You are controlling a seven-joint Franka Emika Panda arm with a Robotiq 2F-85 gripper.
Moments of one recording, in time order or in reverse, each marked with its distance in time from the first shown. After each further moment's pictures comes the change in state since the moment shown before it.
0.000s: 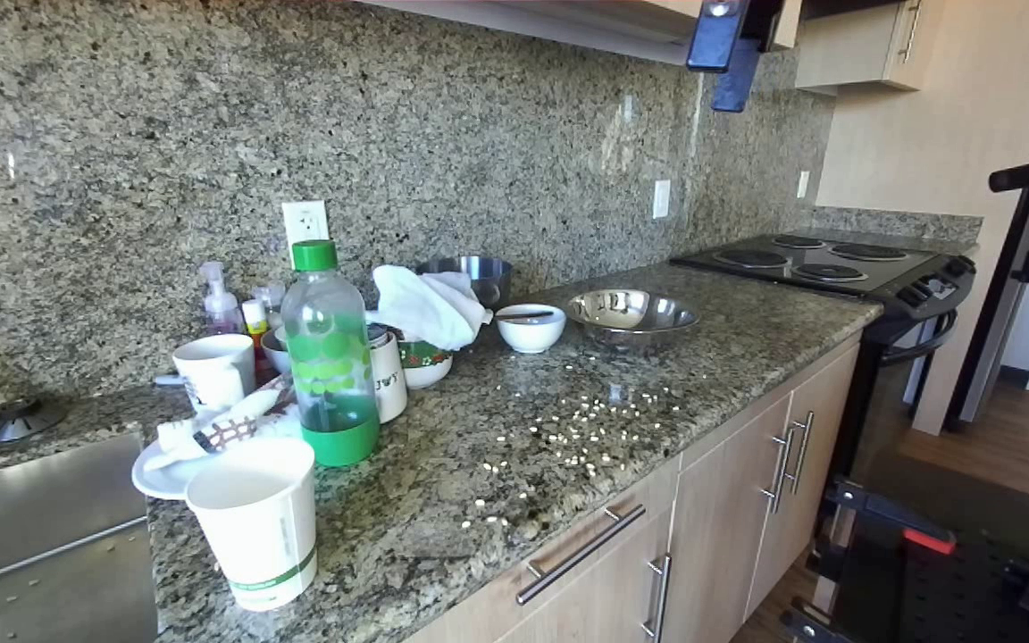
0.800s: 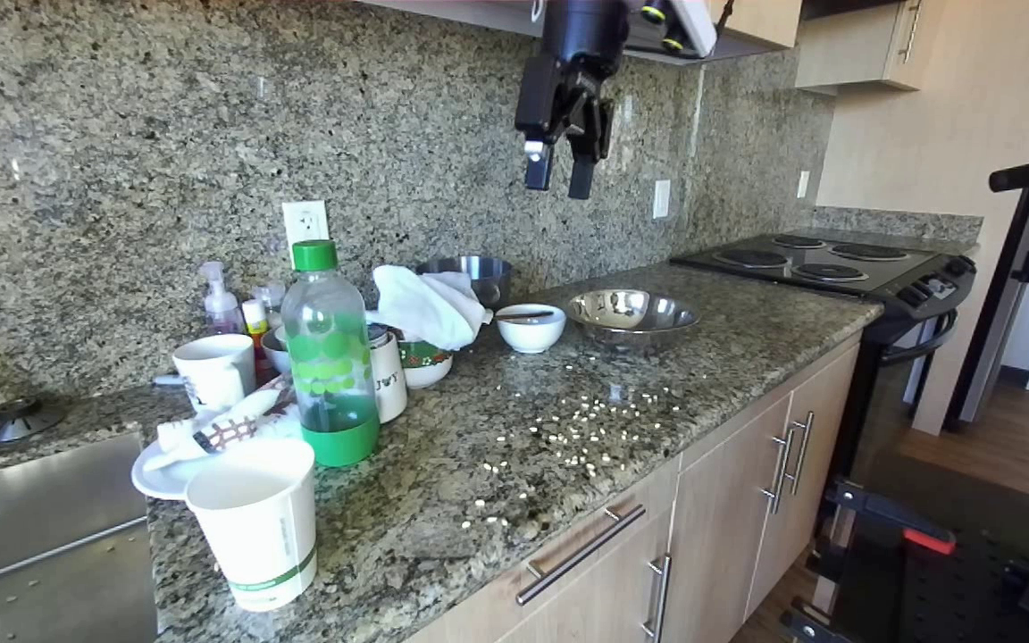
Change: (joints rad) arm -0.072 0.582 -0.129 0.292 -0.018 0.190 -0.192
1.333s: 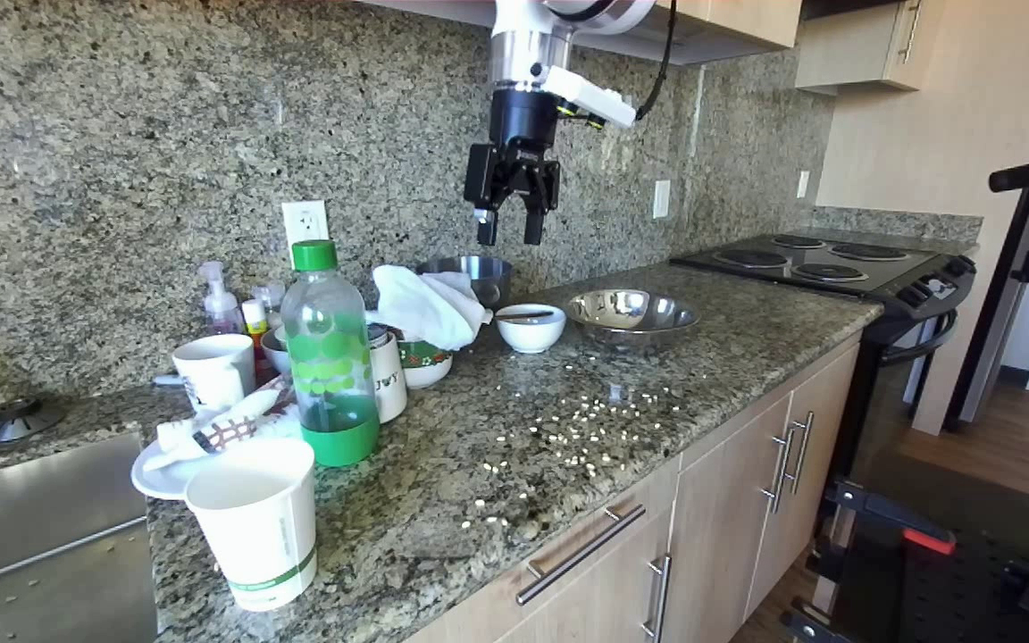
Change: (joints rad) arm -0.061 0.343 0.002 0.230 0.002 0.090 -0.002
